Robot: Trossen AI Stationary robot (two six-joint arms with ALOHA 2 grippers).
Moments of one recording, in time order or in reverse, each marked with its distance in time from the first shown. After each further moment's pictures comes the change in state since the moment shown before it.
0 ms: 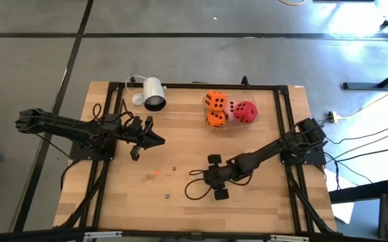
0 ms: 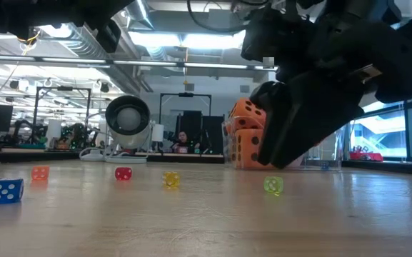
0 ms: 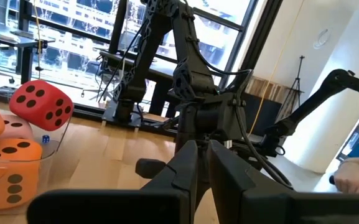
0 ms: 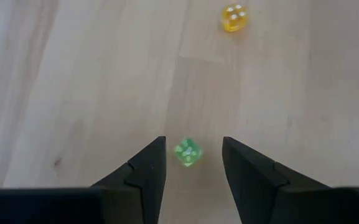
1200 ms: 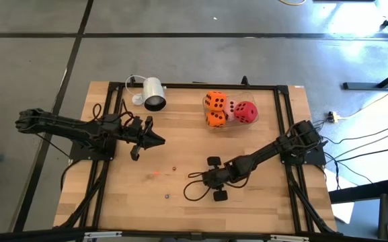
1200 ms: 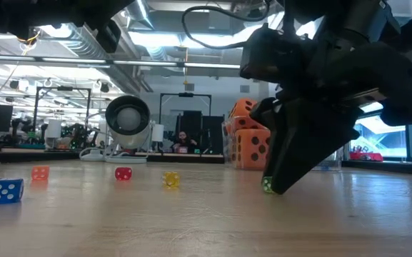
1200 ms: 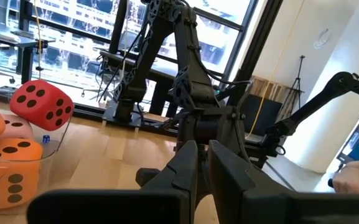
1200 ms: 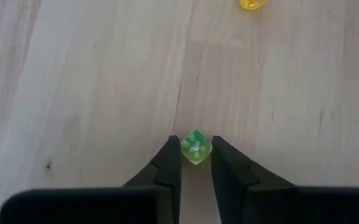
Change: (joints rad) left arm 0.000 0.000 0.000 -0.001 0.000 0.000; right arm 0.000 0.061 0.002 0.030 -0.017 0.022
